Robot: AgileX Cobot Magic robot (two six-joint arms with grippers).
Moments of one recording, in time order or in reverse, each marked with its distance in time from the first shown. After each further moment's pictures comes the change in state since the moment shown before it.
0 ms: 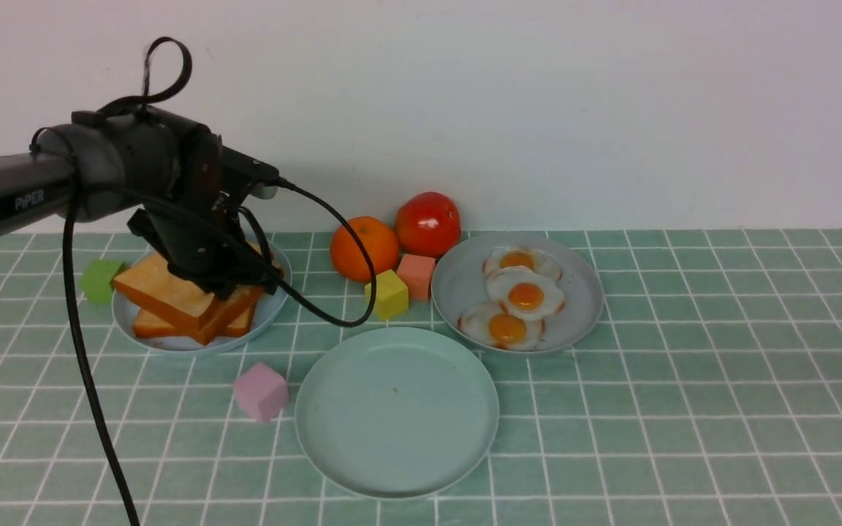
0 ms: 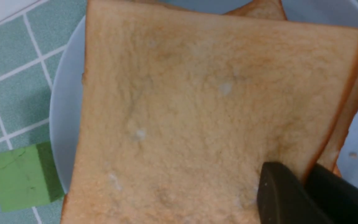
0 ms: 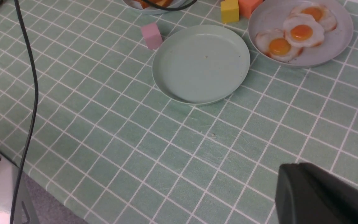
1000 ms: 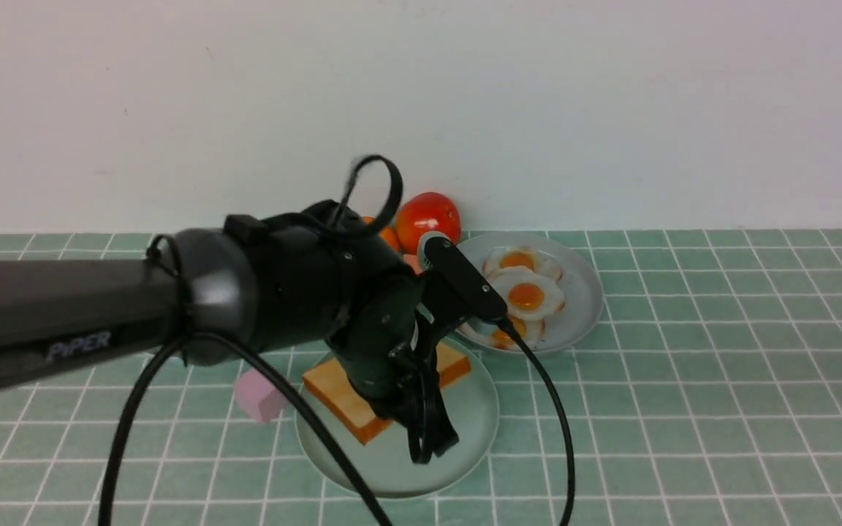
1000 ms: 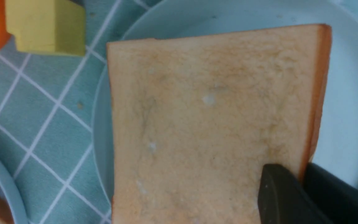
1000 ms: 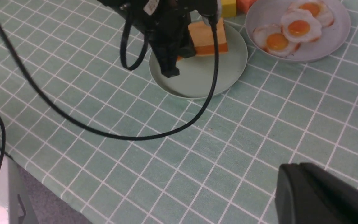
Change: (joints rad) right arm 0.000 -0.007 0.000 -0.012 0.023 -0.001; left arm -0.508 -0.247 0.356 0.042 -0.127 0.018
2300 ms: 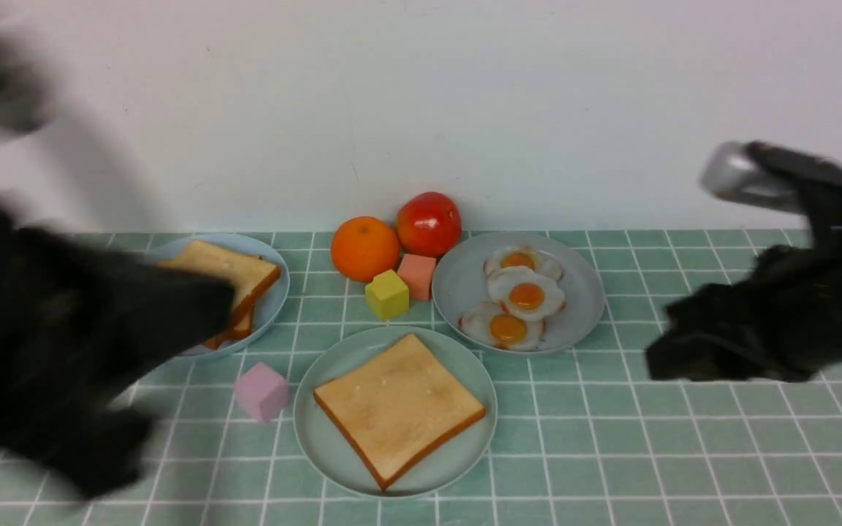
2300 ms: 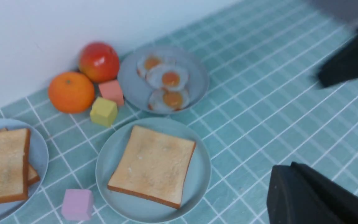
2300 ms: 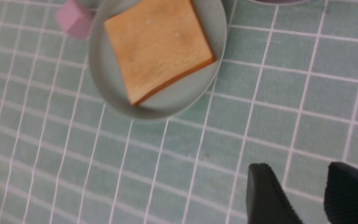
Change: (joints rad) right arm 0.000 0.746 -0.036 0.083 -0.354 0.167; left arm -0.135 -1.142 0.392 -0.081 0.005 -0.359
